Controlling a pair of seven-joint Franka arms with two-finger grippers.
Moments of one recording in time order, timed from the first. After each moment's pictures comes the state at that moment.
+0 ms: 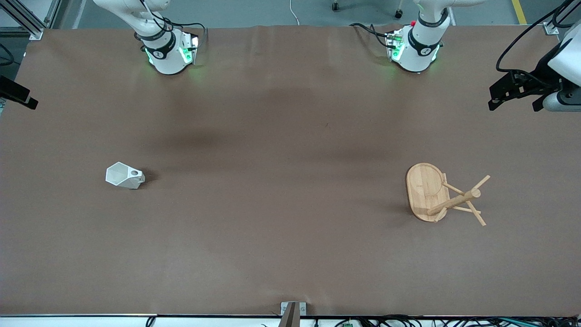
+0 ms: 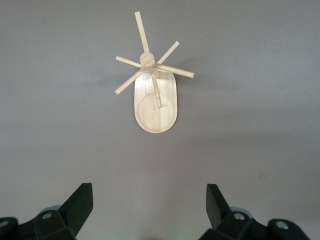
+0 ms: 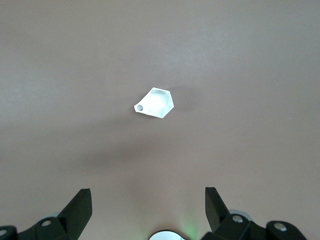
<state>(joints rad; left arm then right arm) 0.00 -0.02 -0.10 -1.50 0.00 1.49 -0.07 -0.07 -0.02 -0.08 -1.48 0.01 1.39 0.03</state>
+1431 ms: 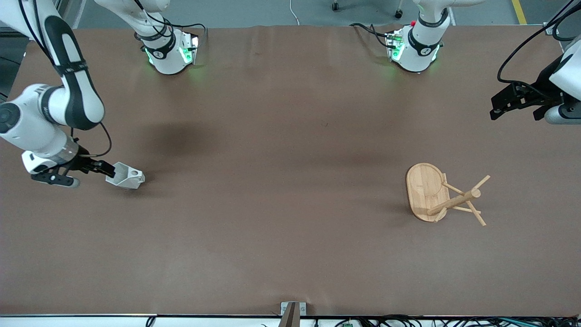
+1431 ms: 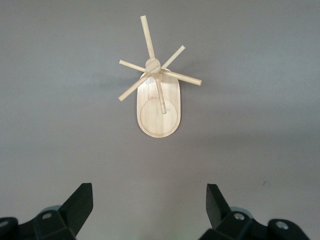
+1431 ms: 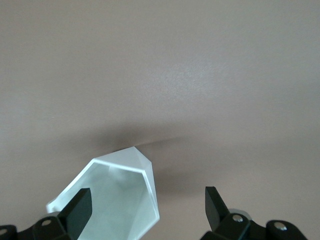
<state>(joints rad) 0.01 0.01 -0.10 -1.50 0.00 1.52 -0.06 -0.13 0.26 -0.07 -2.22 0.01 2.55 -0.03</state>
